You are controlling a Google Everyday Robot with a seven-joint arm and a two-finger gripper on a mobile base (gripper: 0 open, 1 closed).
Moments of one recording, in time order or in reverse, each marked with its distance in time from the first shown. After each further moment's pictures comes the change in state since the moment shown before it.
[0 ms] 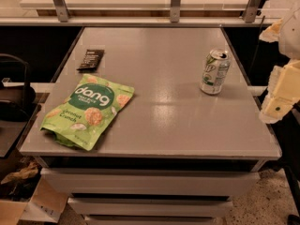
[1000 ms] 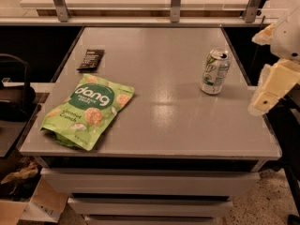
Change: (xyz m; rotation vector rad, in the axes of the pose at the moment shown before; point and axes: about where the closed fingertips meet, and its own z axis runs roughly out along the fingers) arm 0.001 -0.025 0.029 -0.019 -0.094 0.035
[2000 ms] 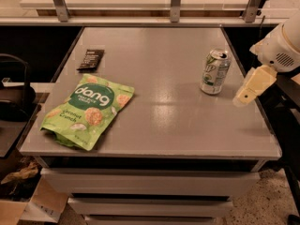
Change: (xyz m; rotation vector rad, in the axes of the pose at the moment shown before) arm 0.028 -0.060 0.071 0.027 -0.073 0.171
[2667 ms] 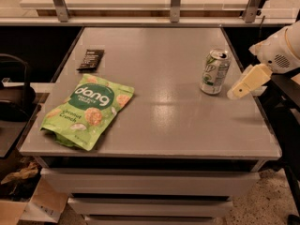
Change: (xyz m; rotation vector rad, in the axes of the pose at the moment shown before) arm -0.004 -0.027 0.020 0.014 -0.164 0.090
